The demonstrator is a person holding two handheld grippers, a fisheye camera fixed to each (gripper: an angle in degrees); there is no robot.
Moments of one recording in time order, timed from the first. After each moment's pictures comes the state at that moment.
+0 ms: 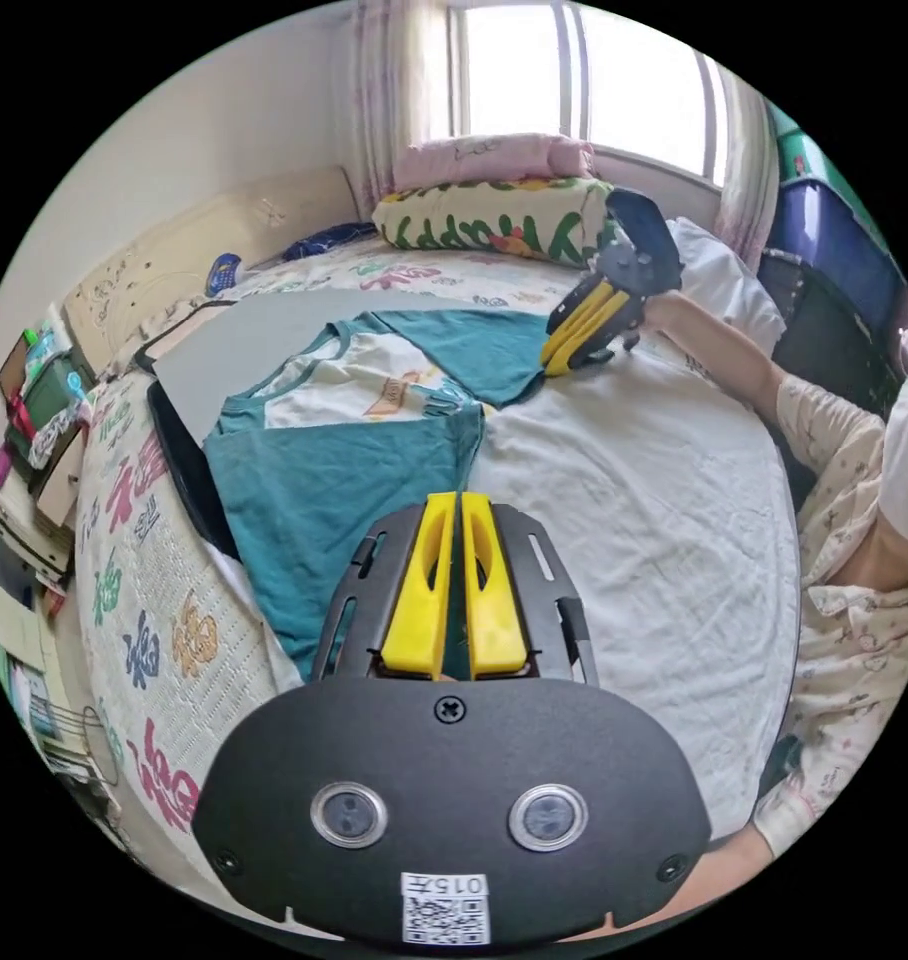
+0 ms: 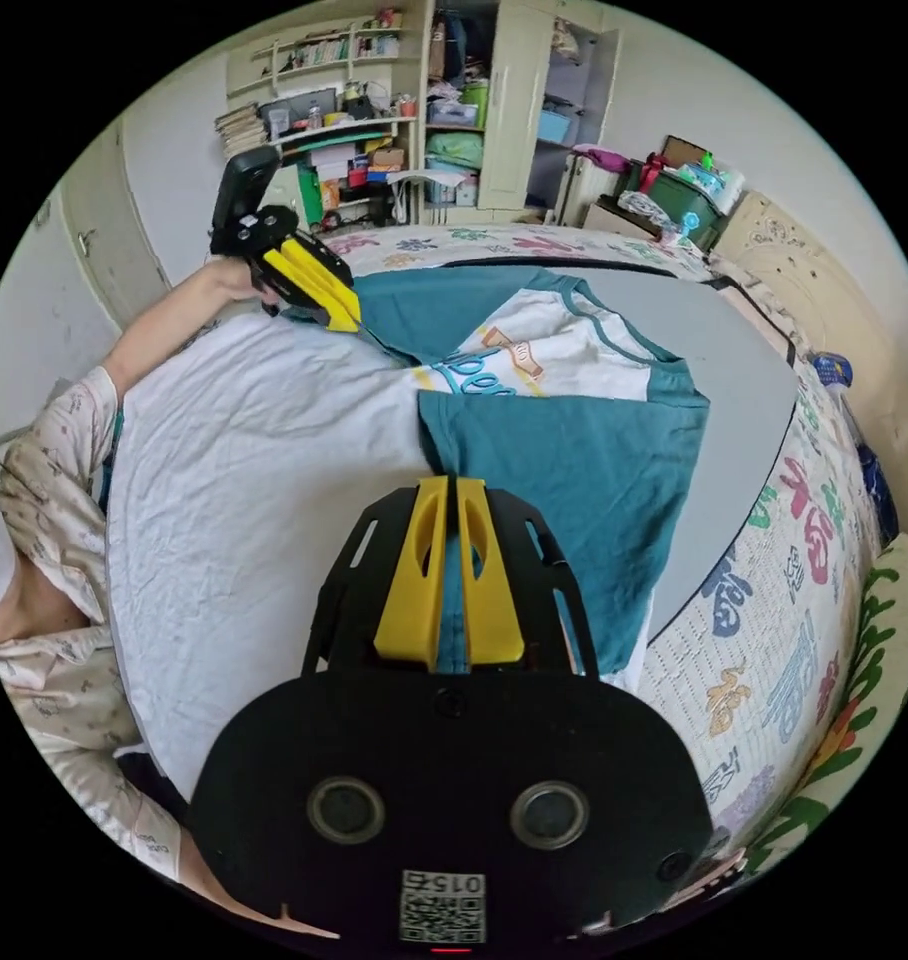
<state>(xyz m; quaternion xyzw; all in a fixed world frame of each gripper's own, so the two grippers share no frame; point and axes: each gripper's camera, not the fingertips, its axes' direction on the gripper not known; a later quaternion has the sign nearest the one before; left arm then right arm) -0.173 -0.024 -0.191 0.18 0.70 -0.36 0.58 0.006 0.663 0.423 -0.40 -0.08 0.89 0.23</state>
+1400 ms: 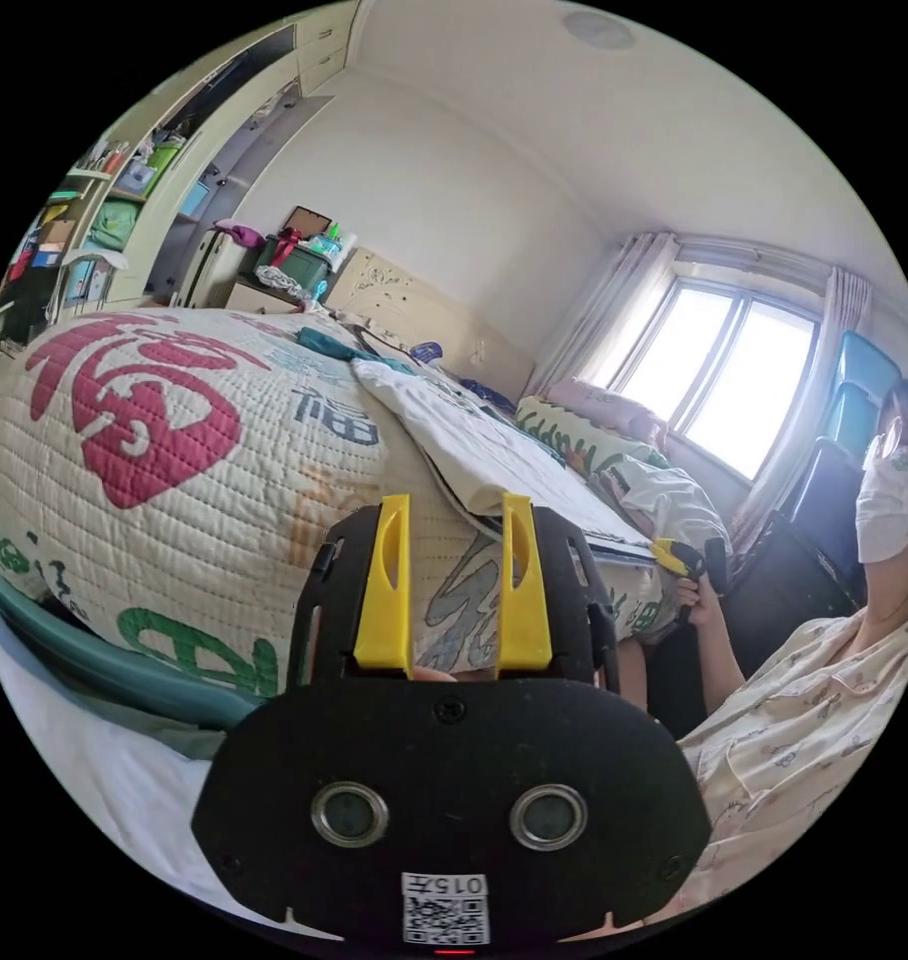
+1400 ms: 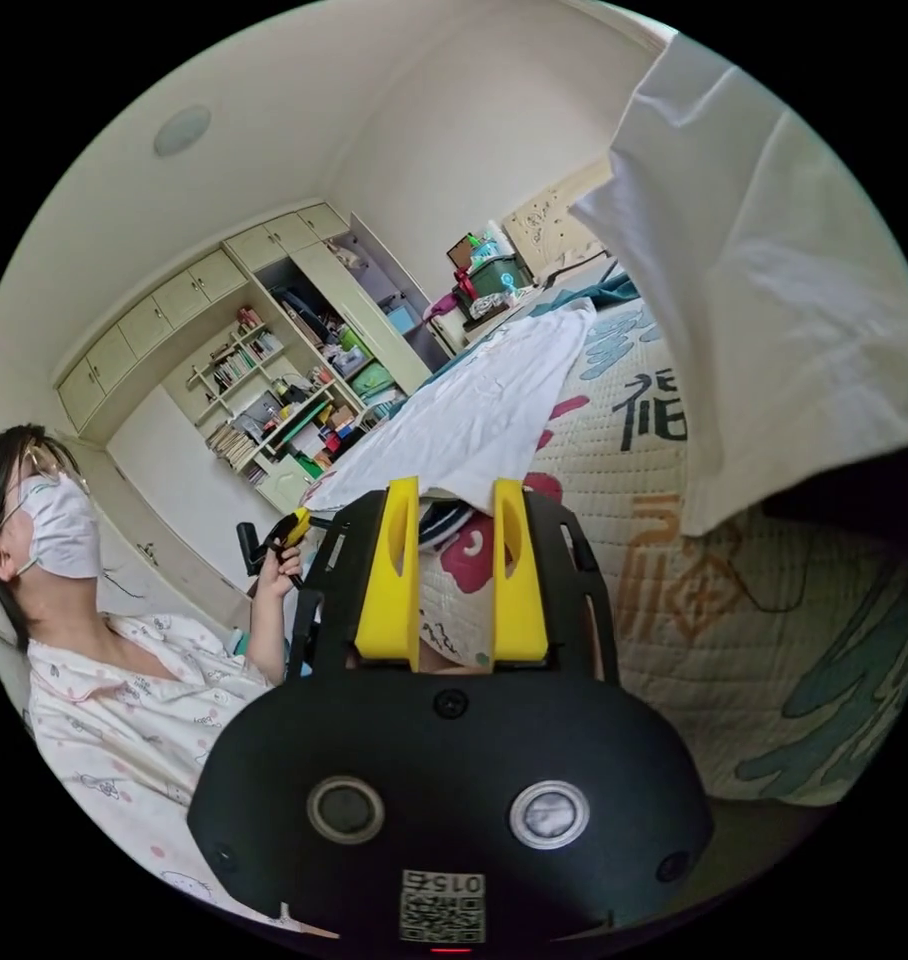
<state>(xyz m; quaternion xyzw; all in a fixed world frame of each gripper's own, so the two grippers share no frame) -0.053 0.437 -0.356 0.08 0.57 -0.72 0.38 0.330 0.165 0.035 -0.21 0.28 0.94 0.03</state>
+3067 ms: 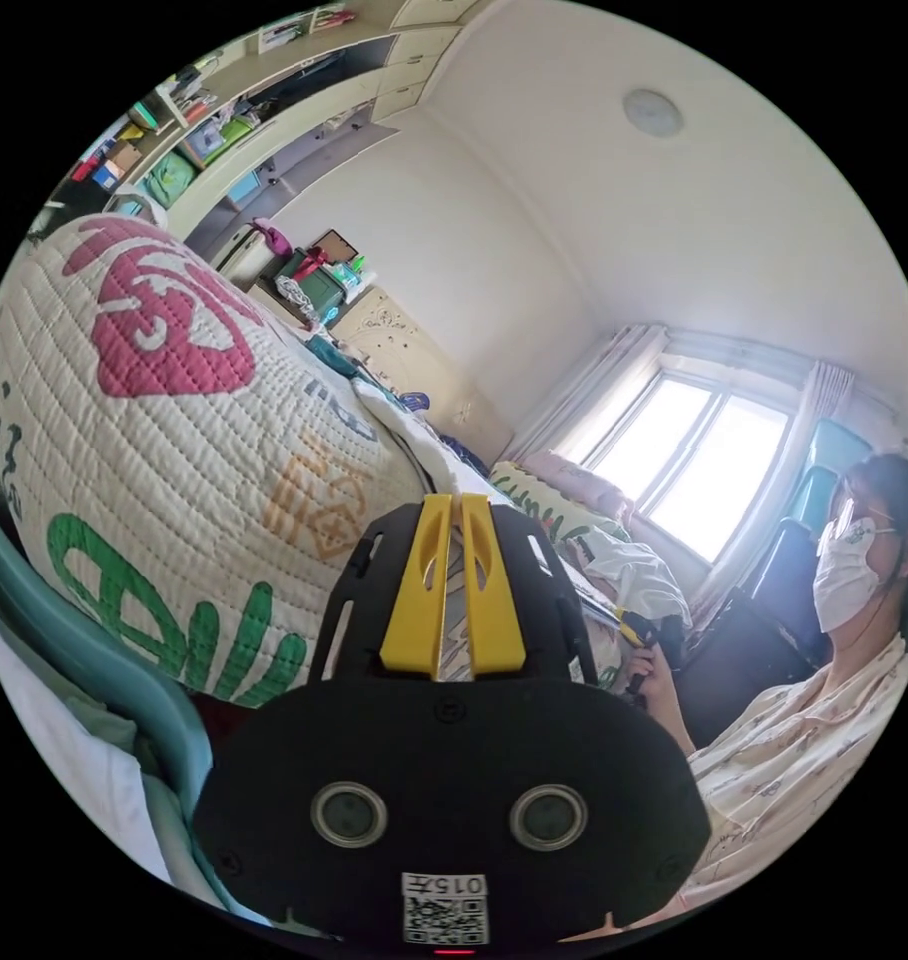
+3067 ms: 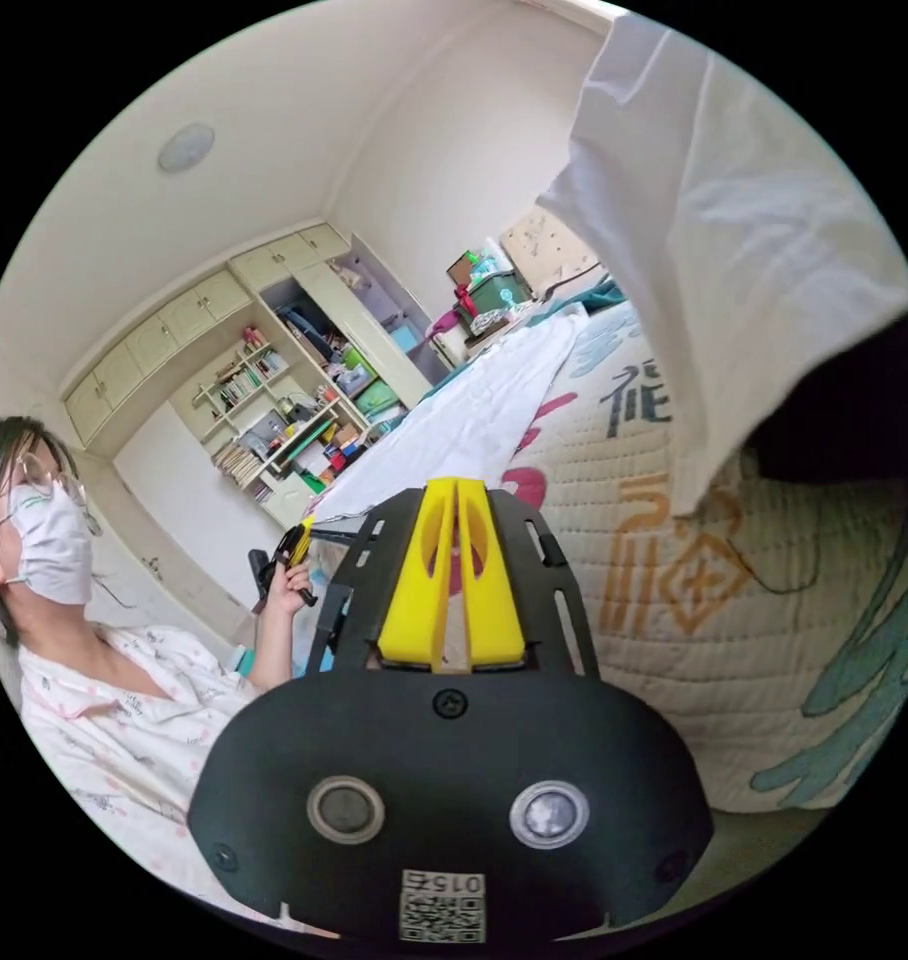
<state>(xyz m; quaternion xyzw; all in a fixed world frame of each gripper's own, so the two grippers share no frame) 0.186 0.578 -0.187 0.02 0.42 -0.65 0.63 0.274 0.119 -0.166 -0.91 0.12 0.39 -0.07</state>
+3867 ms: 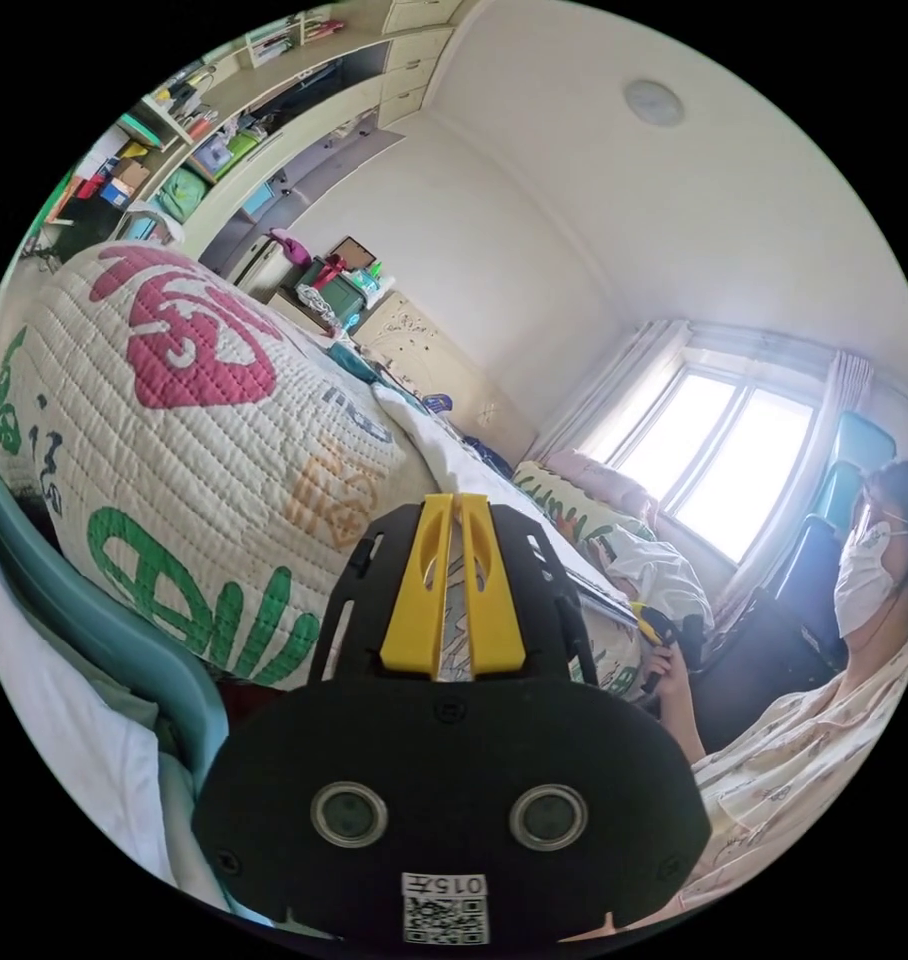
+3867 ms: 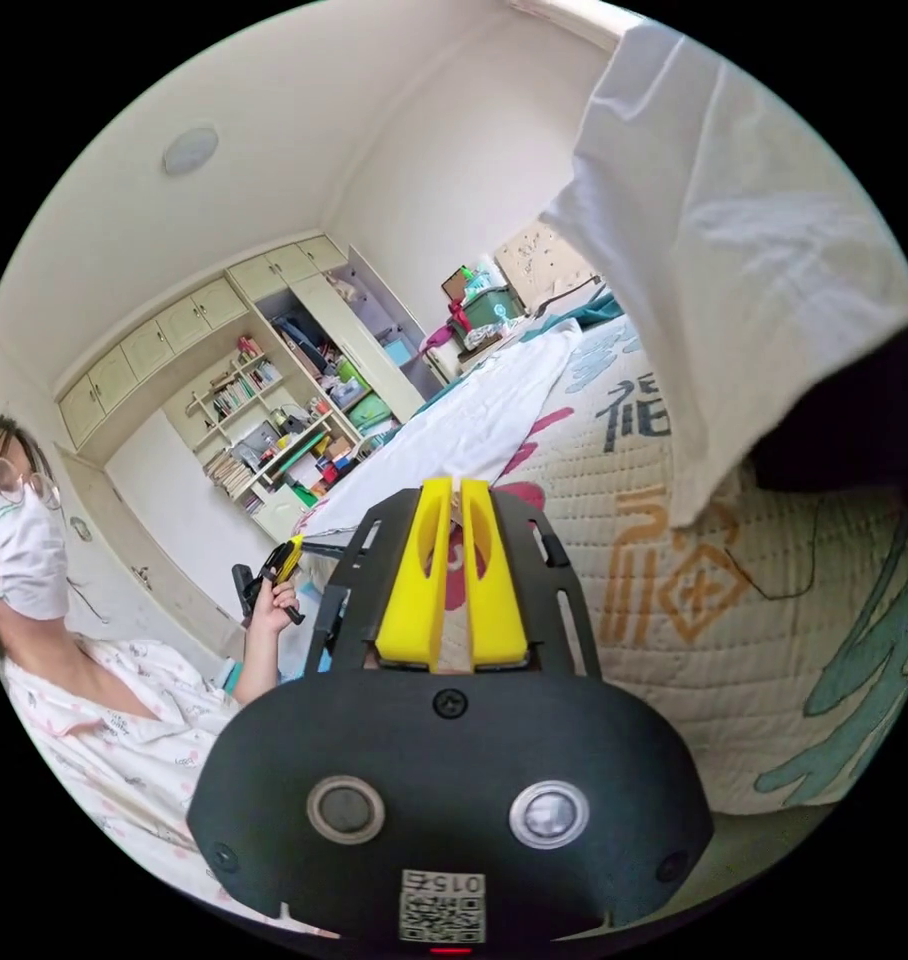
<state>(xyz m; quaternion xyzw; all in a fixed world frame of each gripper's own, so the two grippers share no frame) 0.202 0.530 -0.255 -0.01 0.40 -0.64 0.65 0.249 0.107 -0.132 -0.91 0.13 0.38 -0.05</state>
